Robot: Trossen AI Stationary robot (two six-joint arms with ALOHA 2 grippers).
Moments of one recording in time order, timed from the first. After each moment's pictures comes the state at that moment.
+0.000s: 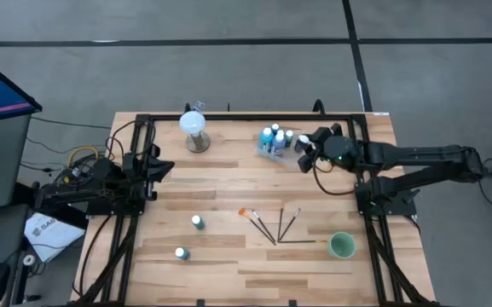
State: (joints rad) left arm 0.16 0.00 0.01 0.43 0.03 -0.06; right arm -0.07 0.98 0.79 -0.36 0.65 0.31
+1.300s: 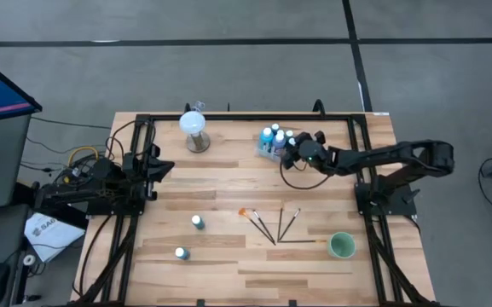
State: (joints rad) left arm 0.16 0.00 0.01 0.43 0.03 -0.06; right arm -0.26 1.40 0.53 0.26 0.61 0.31
